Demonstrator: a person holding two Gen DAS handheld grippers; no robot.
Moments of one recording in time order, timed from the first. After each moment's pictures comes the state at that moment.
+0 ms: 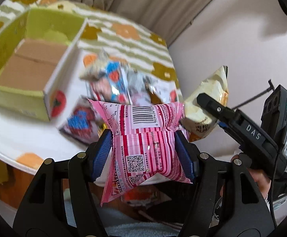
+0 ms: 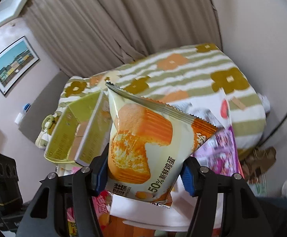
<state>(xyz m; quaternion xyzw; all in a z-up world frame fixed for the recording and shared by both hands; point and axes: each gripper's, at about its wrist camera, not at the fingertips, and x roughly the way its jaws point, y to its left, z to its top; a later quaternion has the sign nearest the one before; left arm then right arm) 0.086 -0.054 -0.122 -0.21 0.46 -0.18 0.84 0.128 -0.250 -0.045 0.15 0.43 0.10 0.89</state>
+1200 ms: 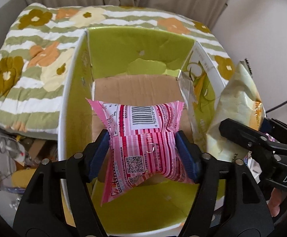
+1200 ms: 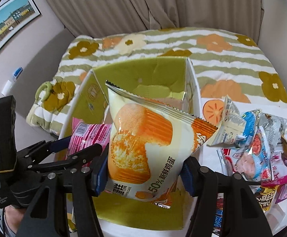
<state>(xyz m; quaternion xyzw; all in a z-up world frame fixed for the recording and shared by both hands) 0.278 0.196 -0.182 -0.04 0.53 -0.12 0.84 0.276 0.040 -0.116 0.07 0.53 0.11 0.84</state>
